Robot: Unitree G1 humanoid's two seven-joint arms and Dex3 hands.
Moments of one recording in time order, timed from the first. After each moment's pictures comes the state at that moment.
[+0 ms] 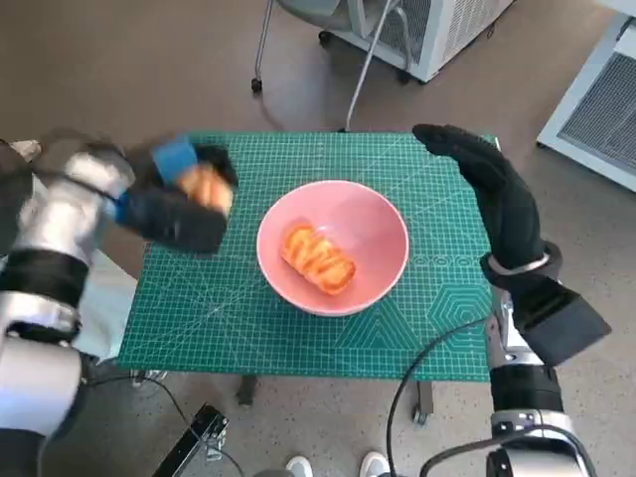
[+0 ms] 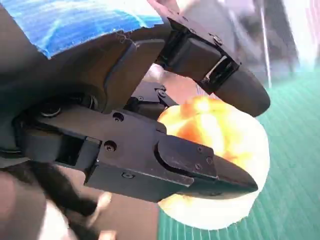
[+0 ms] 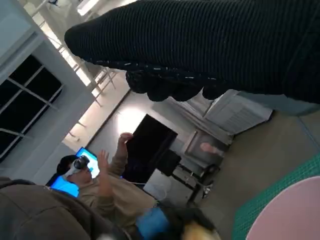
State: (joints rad) left arm -1.24 0.71 -0.54 0.98 0.88 -0.36 -0.20; right arm -0.73 -0.19 -0.11 0.70 0.17 -0.90 0.44
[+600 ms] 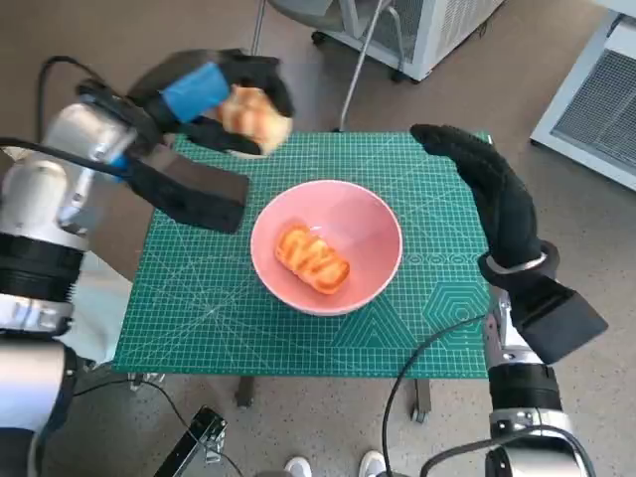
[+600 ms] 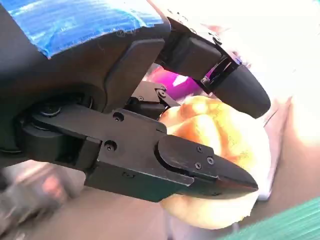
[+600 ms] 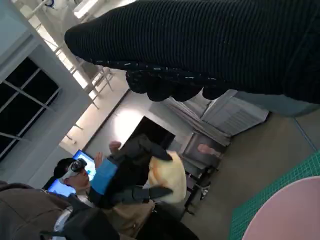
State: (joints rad) left arm -1.22 0.68 -0.48 0.67 0.88 -0.40 -0.06; right arm -0.73 -0.19 -0.11 0.72 0.17 -0.90 0.44
